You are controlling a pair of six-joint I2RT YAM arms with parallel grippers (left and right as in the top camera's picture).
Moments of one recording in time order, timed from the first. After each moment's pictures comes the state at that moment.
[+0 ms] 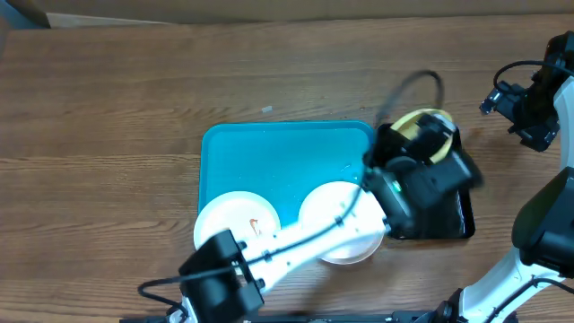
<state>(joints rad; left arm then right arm) -1.09 1.97 1.76 -0.71 -0.81 -0.21 -0.36 1.97 1.74 -1.18 -0.04 0.35</state>
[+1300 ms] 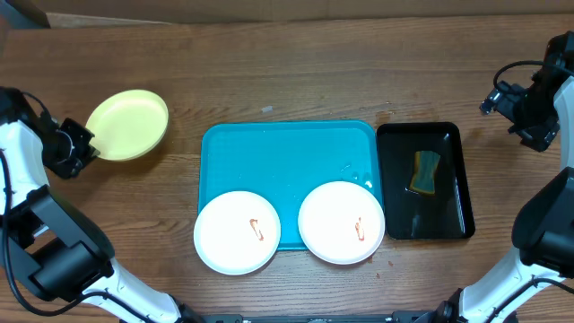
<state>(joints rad) 0.63 1.97 1.58 -0.97 0.25 -0.37 -0.36 1.97 1.74 -1.18 -0.04 0.35</state>
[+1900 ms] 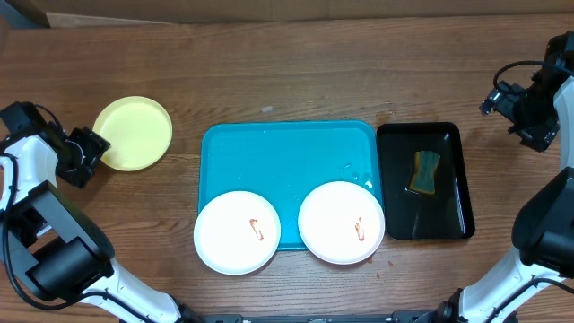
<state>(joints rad) 0.63 1.97 1.43 -0.74 0.21 -0.39 -0.36 1.97 1.74 -1.18 -0.04 0.35</state>
